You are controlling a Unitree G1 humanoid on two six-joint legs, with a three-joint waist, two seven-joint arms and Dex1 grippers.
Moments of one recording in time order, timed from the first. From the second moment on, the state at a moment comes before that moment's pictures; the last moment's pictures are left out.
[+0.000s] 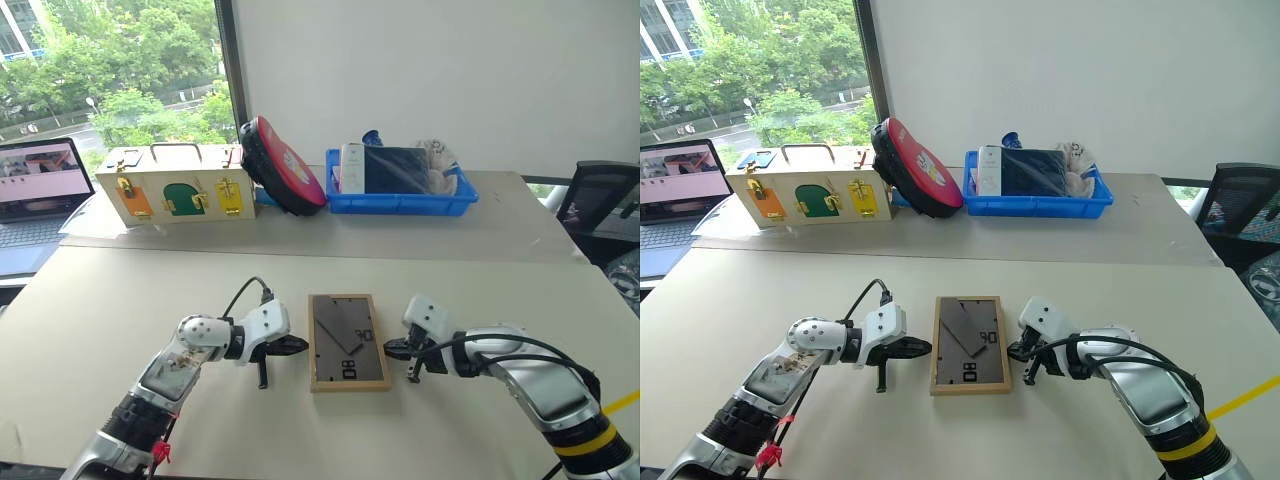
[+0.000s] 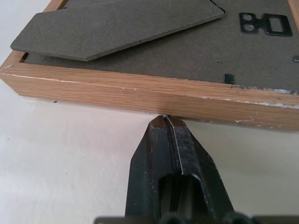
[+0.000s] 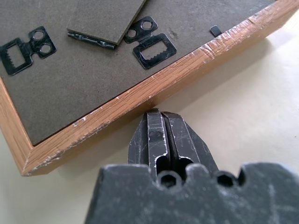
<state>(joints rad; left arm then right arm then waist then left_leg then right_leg) -0.40 0.59 -0.27 0.01 -0.12 0.26 -1.06 -0.32 -0.71 0.23 -0.38 0.23 0.87 0.86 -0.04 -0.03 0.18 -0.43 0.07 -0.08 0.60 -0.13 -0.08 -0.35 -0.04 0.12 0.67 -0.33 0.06</state>
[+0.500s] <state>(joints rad) -0.34 0.72 -0.12 0.04 -0.23 0.36 -1.10 -0.27 -0.83 0.11 -0.31 0.30 0.86 0.91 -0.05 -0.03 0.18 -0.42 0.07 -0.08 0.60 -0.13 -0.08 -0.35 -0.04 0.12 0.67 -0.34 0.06</state>
